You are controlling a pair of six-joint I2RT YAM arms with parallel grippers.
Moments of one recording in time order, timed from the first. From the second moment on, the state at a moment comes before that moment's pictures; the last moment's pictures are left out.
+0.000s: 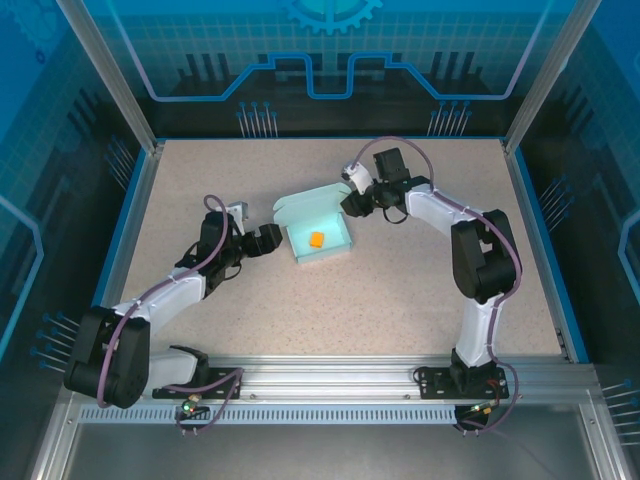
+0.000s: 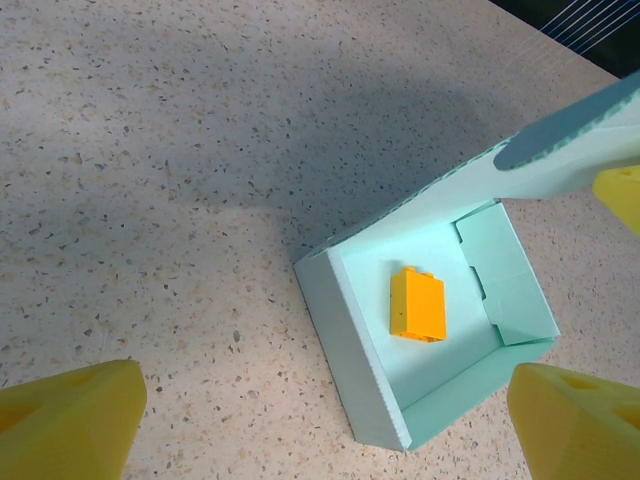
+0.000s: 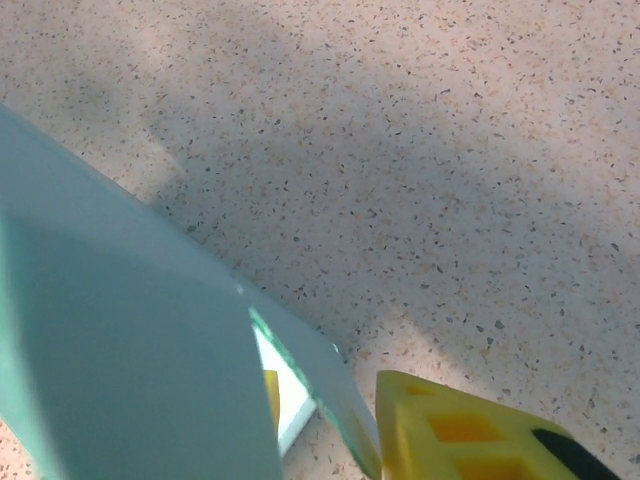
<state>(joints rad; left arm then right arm) -0.22 1.26 0.57 0.10 0.20 -0.53 0.35 1.95 1.43 -0.33 -0.46 -0.32</state>
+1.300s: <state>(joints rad) -0.23 1.32 0.57 0.20 0.26 -0.43 0.32 1.72 1.21 -0.47 -0.41 -0.45</state>
